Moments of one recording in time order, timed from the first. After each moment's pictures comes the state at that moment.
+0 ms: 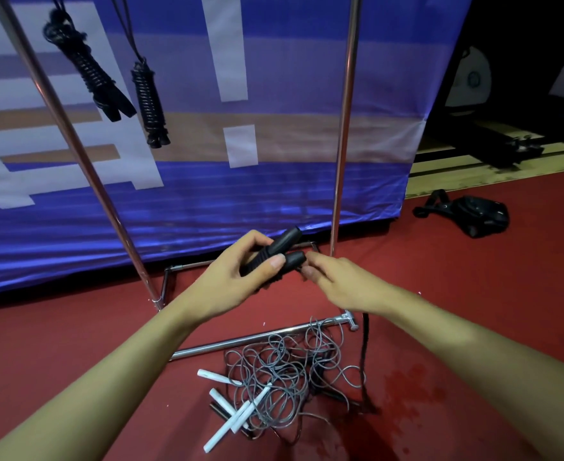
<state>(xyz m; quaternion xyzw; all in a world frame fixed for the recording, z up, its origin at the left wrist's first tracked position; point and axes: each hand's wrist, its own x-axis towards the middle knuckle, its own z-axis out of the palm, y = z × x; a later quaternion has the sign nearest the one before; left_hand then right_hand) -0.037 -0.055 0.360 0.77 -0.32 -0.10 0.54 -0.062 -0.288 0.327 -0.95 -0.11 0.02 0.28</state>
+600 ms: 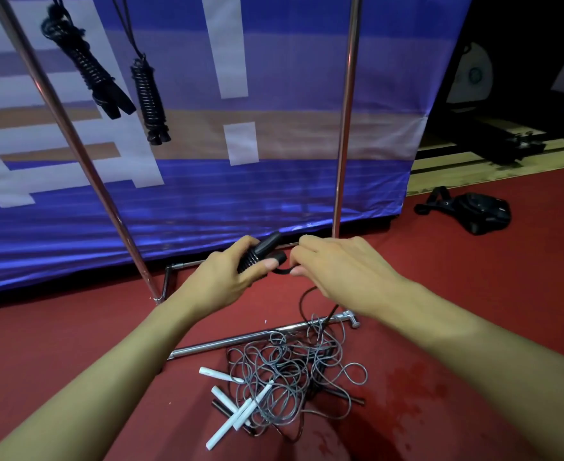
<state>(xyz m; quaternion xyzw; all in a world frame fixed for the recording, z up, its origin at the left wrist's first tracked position) -0.011 -0.043 0.344 0.90 -0.25 -0.03 0.35 -0.087 -0.267 0.369 -0.94 -0.26 -0.22 -0.04</state>
